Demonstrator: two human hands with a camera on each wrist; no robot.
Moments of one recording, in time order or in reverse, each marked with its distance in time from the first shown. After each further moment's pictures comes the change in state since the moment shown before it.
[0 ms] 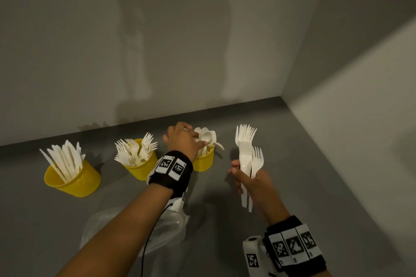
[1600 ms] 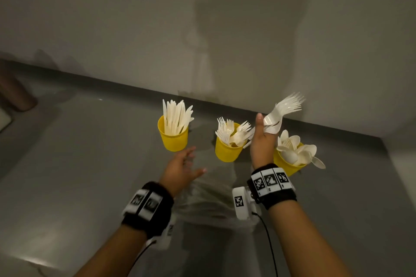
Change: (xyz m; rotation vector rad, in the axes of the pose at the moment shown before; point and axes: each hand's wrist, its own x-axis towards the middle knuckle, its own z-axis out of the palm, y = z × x) left_hand -0.126 -0.231 -0.081 -0.738 -0.003 -0.347; right_hand 0.045 -0.008 0.240 -0.050 0.066 -0.347
